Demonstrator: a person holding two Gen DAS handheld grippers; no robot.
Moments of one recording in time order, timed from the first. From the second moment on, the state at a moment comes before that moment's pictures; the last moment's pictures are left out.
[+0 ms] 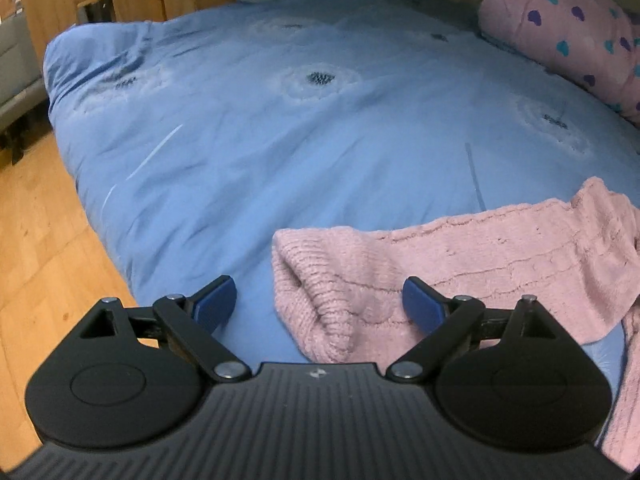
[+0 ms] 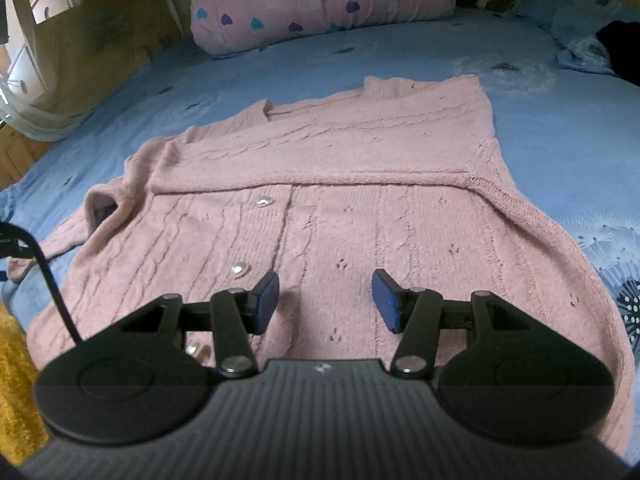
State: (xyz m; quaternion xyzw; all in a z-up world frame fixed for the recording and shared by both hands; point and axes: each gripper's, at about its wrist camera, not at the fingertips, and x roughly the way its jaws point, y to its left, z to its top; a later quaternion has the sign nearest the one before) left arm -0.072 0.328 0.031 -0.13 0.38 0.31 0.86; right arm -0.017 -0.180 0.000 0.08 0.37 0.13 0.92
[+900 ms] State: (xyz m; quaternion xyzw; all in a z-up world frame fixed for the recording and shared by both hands) left arm -0.063 0.330 0.095 -0.20 0.28 0.21 0.91; right arm -0.021 -0.181 0.001 0.08 0.36 0.14 0.92
